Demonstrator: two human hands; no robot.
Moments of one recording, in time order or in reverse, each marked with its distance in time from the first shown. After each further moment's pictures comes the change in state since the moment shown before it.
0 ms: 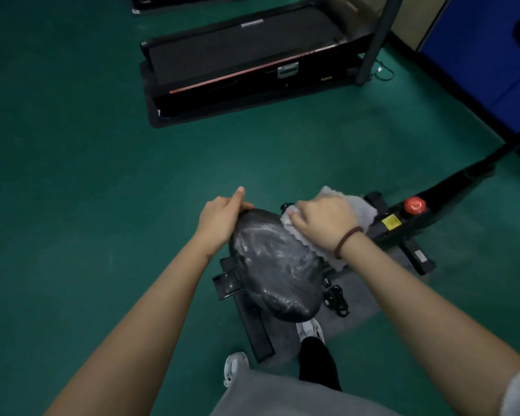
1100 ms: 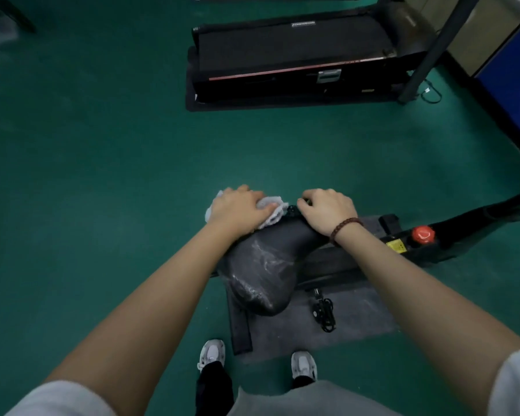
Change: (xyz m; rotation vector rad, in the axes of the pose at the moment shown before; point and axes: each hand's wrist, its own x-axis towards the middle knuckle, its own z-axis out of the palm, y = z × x) left_hand -0.001 0.028 0.050 0.791 0.021 -0.003; right_hand 0.025 0.044 0.004 0.133 -0.219 0.074
